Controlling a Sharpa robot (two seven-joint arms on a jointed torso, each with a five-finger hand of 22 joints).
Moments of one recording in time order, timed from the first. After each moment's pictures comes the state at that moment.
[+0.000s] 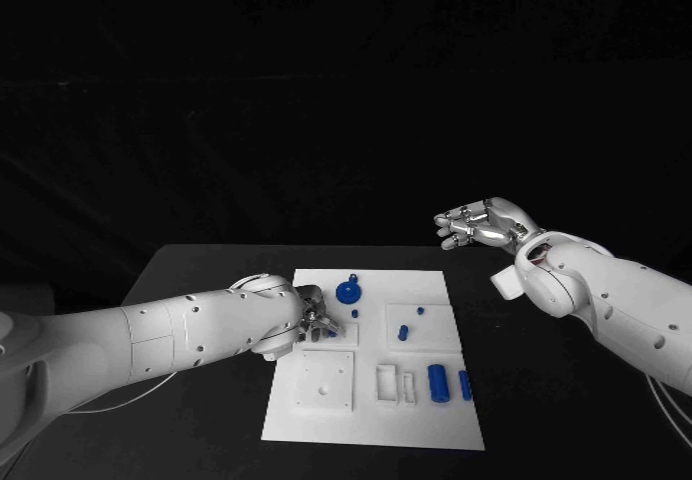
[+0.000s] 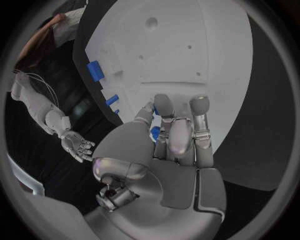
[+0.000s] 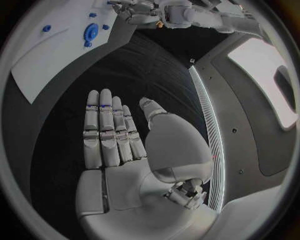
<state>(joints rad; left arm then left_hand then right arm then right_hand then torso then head) 1.29 -0.58 -0.24 1.23 -1.00 -0.10 -0.49 1.14 0.14 0.00 -0.08 0.28 1.09 0.03 0.34 1.05 1.41 -0.08 0.72 0.55 1.46 -0.12 1.32 1.02 0.09 1.32 -0.11 0.64 1.31 1.12 -0.60 0.32 1.04 -0.82 -0.10 0.21 1.27 -0.02 0.11 0.07 0.36 1.02 0.14 0.06 0.06 1.24 0.09 0.06 0.06 1.36 0.06 0.07 0.07 0.09 1.20 0.06 0.08 0.07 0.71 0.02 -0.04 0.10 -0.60</state>
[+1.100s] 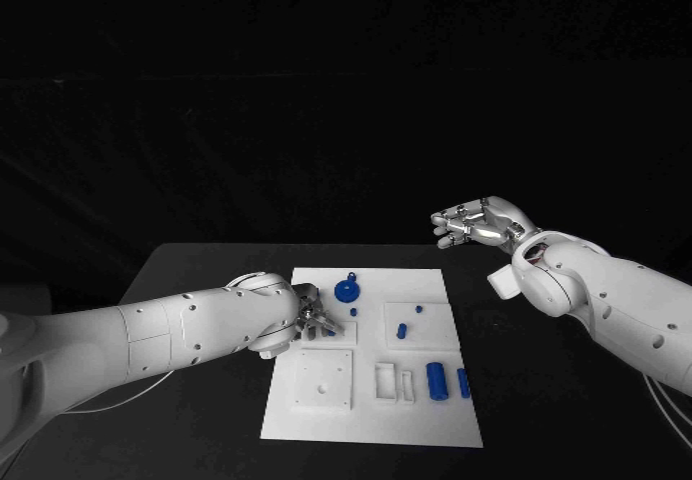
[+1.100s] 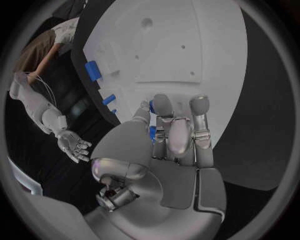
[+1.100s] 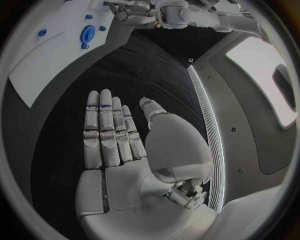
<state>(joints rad) 1.29 -0.58 -0.24 1.21 -1.00 -0.09 -0.50 1.11 0.09 -0.06 0.00 0.08 1.15 -0.04 0.34 1.07 1.41 -0.08 0.72 0.54 1.46 -0.12 1.32 1.02 0.09 1.33 -0.12 0.64 1.31 1.11 -0.61 0.32 1.07 -0.81 -0.11 0.21 1.27 -0.02 0.11 0.07 0.36 1.02 0.14 0.06 0.06 1.23 0.09 0.06 0.06 1.35 0.06 0.07 0.07 0.09 1.19 0.06 0.08 0.07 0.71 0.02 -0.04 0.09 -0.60</state>
